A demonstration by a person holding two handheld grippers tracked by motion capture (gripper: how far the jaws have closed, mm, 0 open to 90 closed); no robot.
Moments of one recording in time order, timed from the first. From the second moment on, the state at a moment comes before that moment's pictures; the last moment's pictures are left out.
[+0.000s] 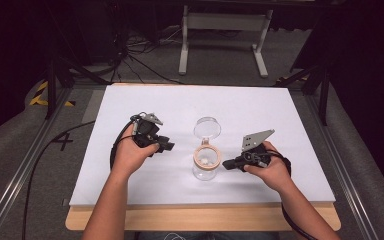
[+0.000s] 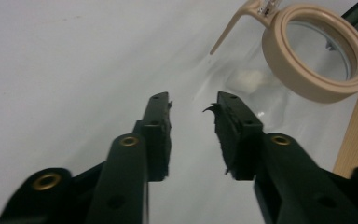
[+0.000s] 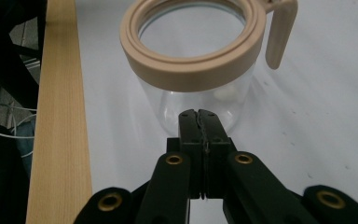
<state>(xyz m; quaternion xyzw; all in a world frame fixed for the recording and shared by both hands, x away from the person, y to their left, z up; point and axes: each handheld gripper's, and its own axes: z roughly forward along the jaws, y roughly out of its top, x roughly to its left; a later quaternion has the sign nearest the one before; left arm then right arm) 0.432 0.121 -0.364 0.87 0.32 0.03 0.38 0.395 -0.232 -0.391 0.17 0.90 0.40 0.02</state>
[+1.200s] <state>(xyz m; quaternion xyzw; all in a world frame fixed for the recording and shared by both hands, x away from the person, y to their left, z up) 0.449 0.068 -0.353 0.81 0.29 0.08 0.50 0.394 -0.207 -0.368 0.21 0.83 0.51 0.03</state>
